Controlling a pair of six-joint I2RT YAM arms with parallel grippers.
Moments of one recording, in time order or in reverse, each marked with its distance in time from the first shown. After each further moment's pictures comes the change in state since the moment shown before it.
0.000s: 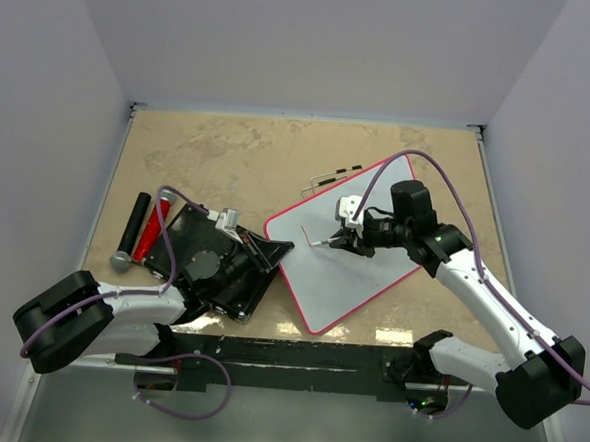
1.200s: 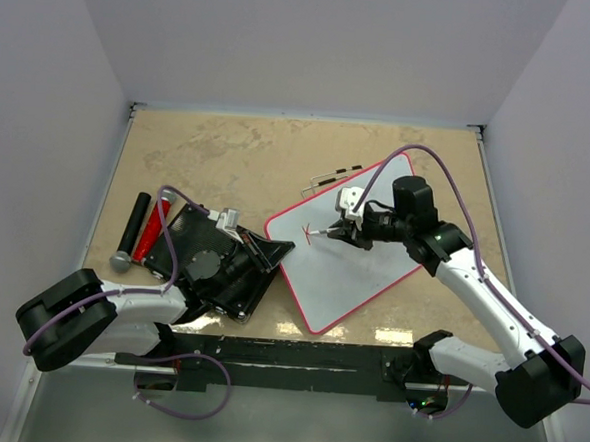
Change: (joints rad) left arm 0.001 0.021 0.000 0.026 0.002 -0.003; right arm 0.001 0.005 0.014 0.100 0.037 0.075
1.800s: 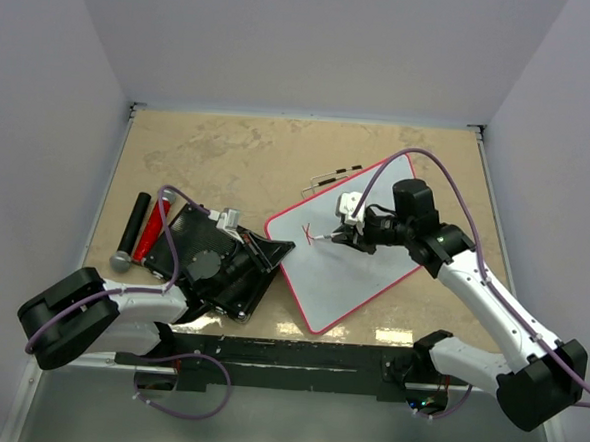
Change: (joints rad) left arm 0.000 0.013 0.000 0.012 0.002 0.001; right arm 0.000 -0.013 0.000 -0.085 0.021 -0.054
